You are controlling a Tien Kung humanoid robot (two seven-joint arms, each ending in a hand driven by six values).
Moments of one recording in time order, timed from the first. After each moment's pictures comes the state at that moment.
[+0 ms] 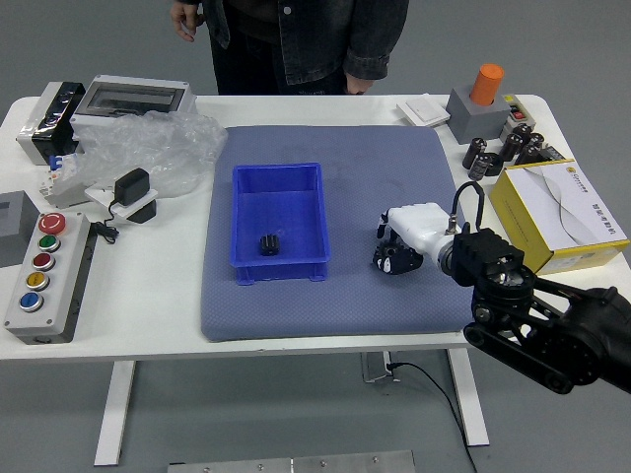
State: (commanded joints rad) left arm -0.11 0.08 -1.49 -0.18 1.41 -0.12 0.18; right arm 0.64 -0.38 0.50 1.29 -1.95 0.02 -0.43
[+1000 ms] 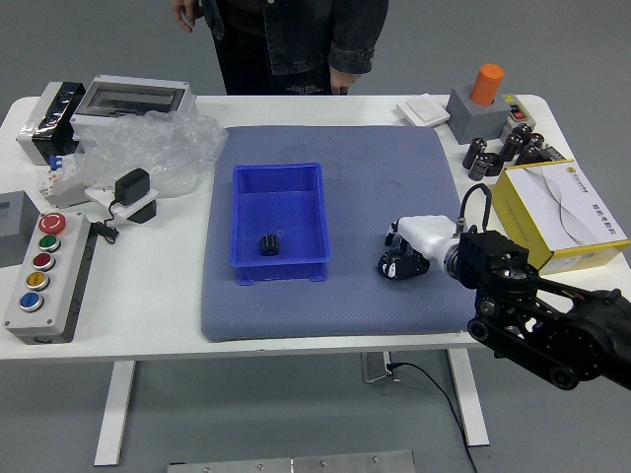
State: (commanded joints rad) left arm -0.11 0.08 -1.50 -0.18 1.41 -0.12 0.18; right arm 0.64 -0.39 0.51 1.30 -1.81 0.09 -0.49
